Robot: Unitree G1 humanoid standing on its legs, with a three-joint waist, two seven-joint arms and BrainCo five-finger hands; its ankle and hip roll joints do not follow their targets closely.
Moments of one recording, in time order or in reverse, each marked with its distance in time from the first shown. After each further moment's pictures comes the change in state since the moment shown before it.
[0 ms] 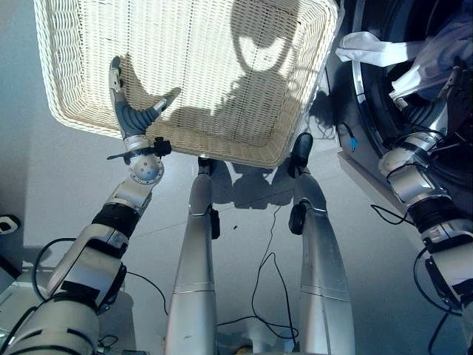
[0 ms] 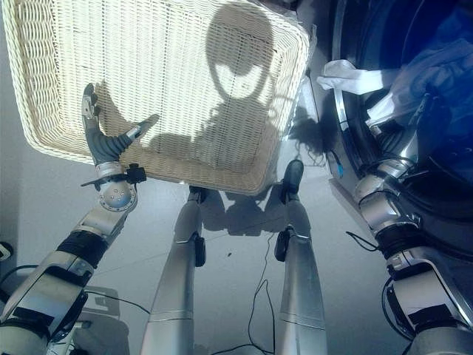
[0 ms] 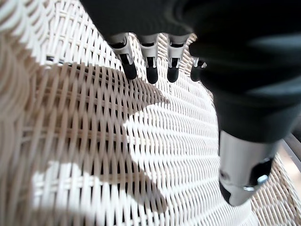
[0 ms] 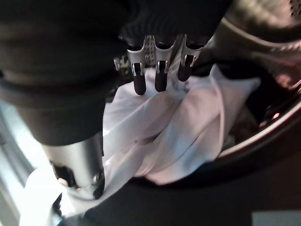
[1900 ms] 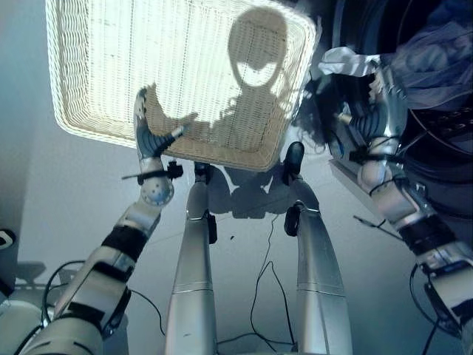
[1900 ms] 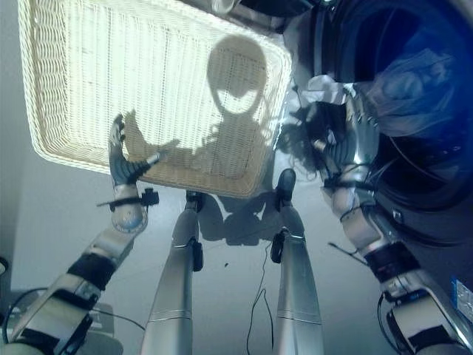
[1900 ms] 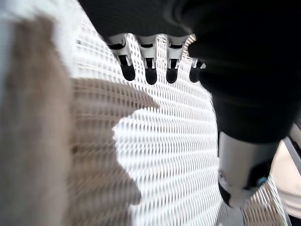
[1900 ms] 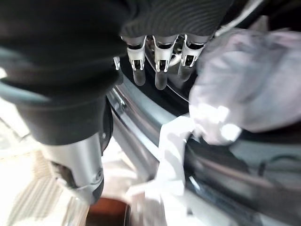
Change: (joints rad) left arm 0.291 -0.121 0.040 -0.135 0.118 0.072 -0.049; right arm 0.338 0.092 0.005 -0.449 -0.362 -0.063 0.415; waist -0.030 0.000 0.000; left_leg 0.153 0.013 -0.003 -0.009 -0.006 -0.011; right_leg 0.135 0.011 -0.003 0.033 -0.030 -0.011
